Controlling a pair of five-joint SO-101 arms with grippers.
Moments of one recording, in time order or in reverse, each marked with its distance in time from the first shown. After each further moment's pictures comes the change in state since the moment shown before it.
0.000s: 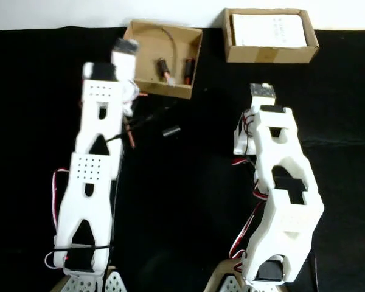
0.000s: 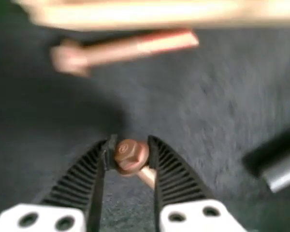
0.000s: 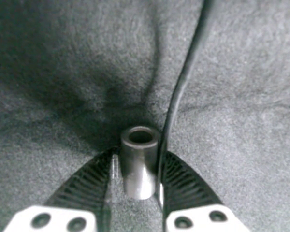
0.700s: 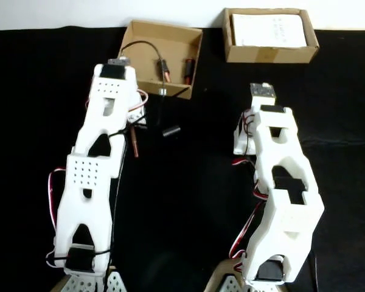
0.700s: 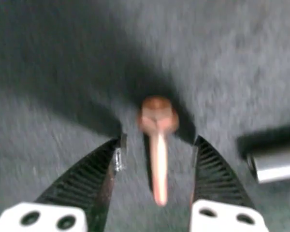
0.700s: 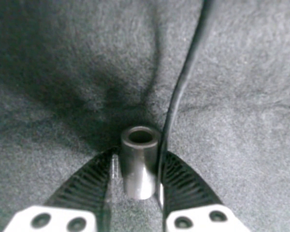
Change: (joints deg) left arm 2.1 -15.2 28.9 0.2 27.8; right arm 0.0 0.0 0.0 0.0 0.0
